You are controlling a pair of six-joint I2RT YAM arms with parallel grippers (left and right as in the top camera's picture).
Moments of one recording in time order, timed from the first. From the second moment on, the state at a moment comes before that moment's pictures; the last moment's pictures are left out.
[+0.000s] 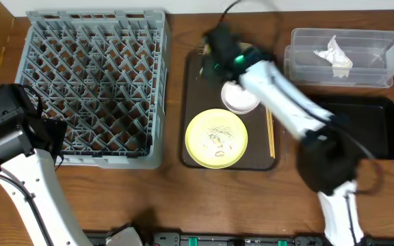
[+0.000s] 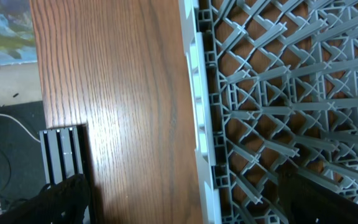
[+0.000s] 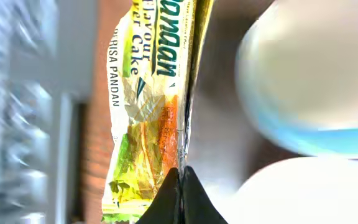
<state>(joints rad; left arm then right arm) 0.54 1.27 1.44 -1.41 -0.30 -0.88 0.58 2.20 1.97 -0.71 0.05 0.65</state>
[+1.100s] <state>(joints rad) 0.54 1.27 1.44 -1.41 -0.30 -0.88 -0.05 2.09 1.98 -0.94 0.10 0.79</state>
